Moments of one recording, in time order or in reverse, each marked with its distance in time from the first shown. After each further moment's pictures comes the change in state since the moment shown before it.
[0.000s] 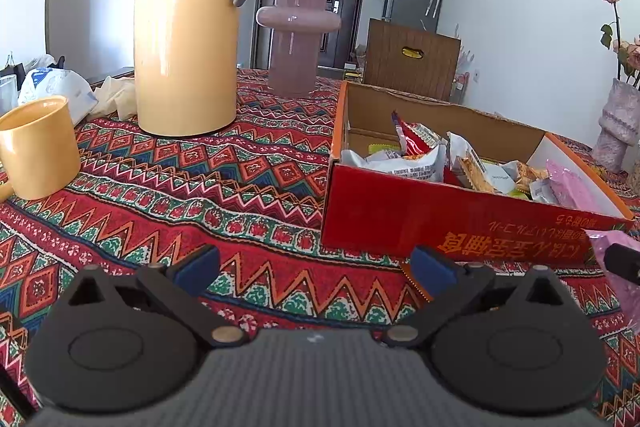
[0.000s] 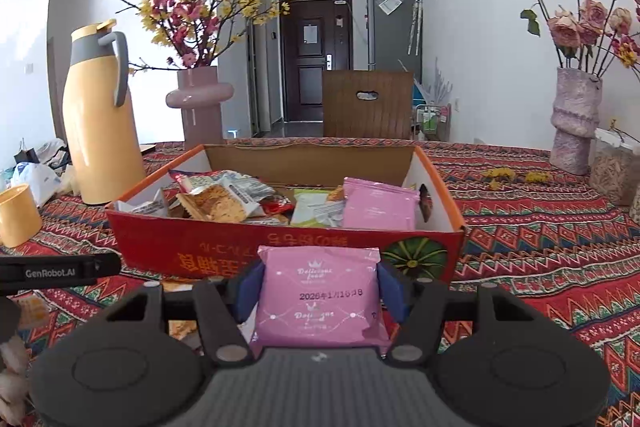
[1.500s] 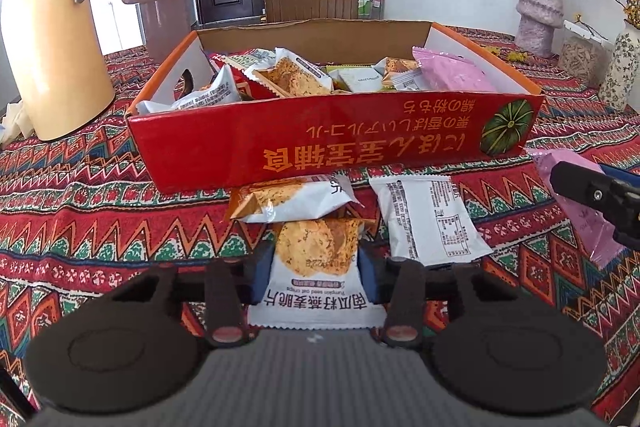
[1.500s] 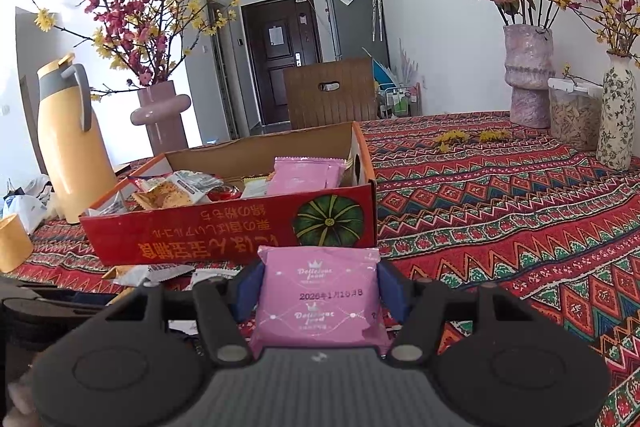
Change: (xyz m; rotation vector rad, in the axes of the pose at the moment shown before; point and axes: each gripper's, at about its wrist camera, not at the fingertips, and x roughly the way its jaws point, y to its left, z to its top) left arm -0.005 -0.098 -0.024 0.269 0.181 -0.139; right arm -0.022 -0.053 -0.027 0.137 0.010 -0.019
